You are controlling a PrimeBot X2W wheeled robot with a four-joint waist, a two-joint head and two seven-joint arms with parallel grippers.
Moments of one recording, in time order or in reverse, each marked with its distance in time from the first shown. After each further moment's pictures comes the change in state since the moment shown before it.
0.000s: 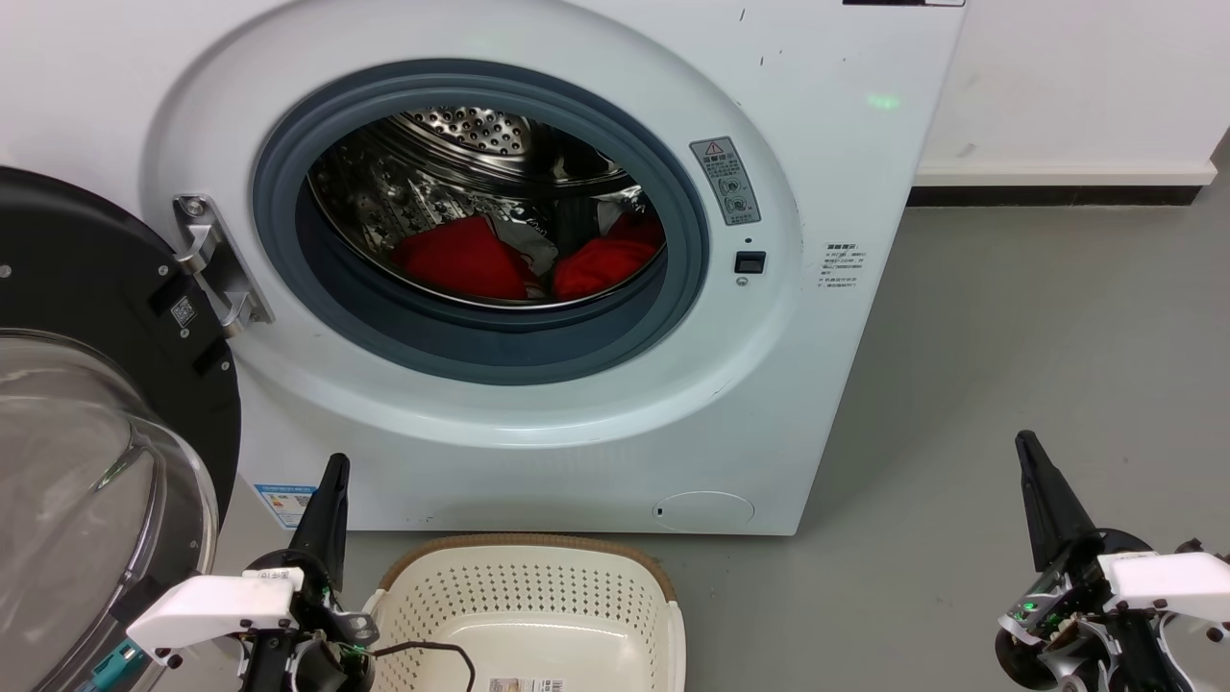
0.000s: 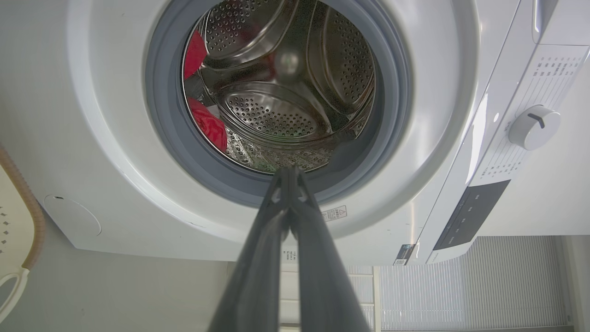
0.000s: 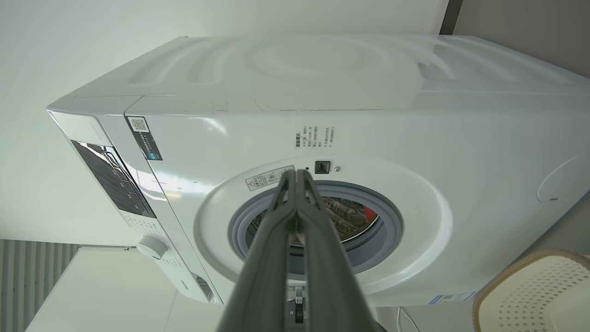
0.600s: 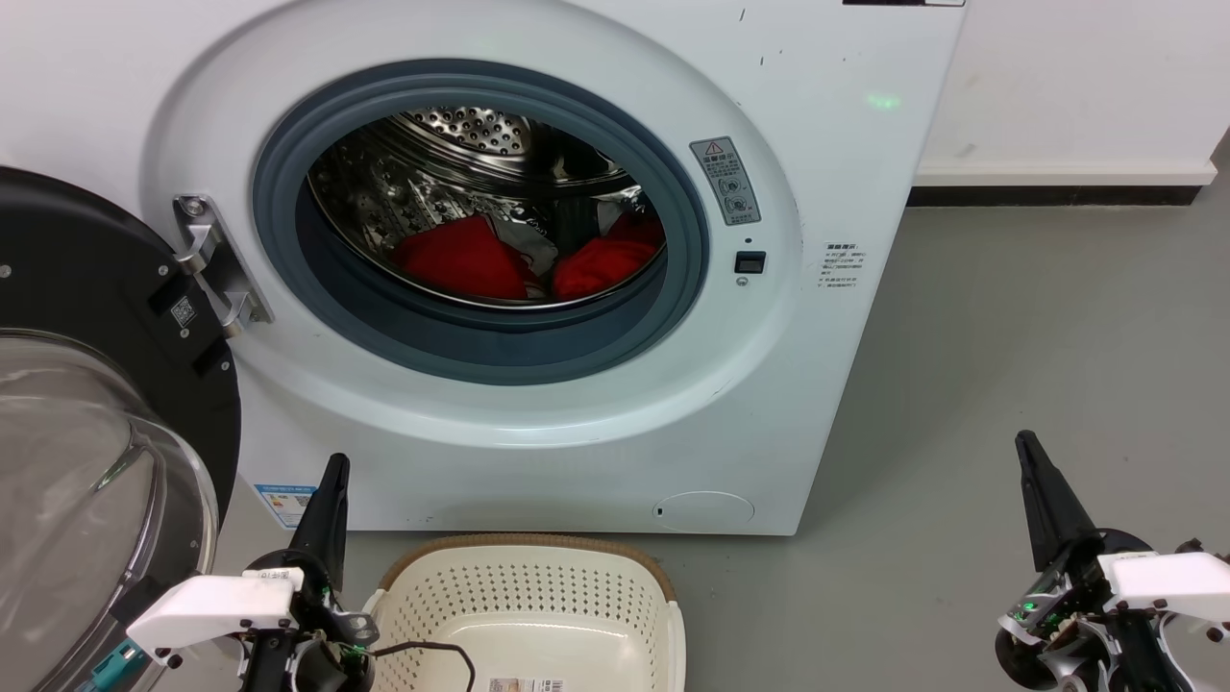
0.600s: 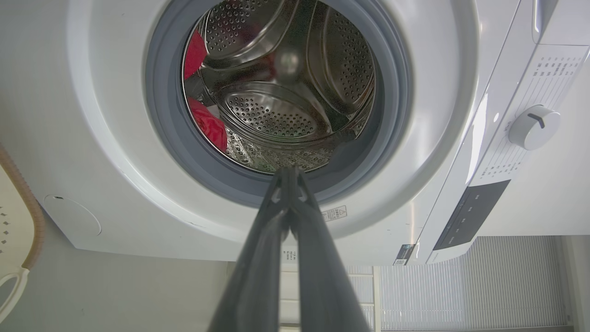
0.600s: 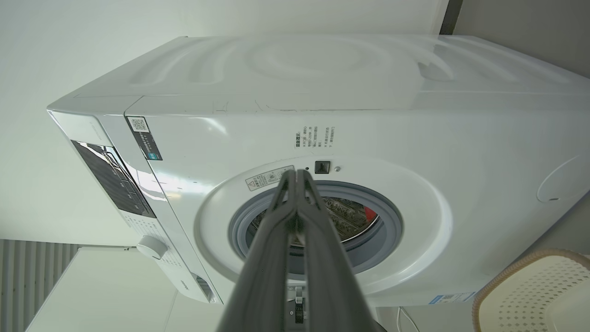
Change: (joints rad) left arm 0.000 0.000 0.000 0.000 0.000 0.000 0.000; right arm 0.000 0.000 0.000 0.000 0.000 0.000 0.000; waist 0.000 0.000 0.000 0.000
